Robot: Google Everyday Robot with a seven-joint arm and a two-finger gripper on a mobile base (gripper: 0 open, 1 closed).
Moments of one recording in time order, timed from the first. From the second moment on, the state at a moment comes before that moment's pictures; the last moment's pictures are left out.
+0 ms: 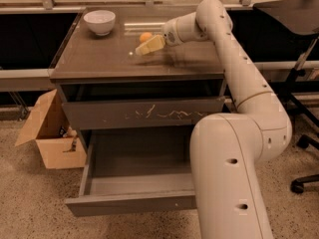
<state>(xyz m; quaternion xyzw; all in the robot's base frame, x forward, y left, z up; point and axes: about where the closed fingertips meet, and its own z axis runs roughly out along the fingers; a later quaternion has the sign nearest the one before) 0.880 0.009 0.851 -0.43 0.73 0.25 0.47</state>
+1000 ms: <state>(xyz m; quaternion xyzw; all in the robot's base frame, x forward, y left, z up) 0.897 0.028 0.847 -0.42 0.73 0.26 0.48</state>
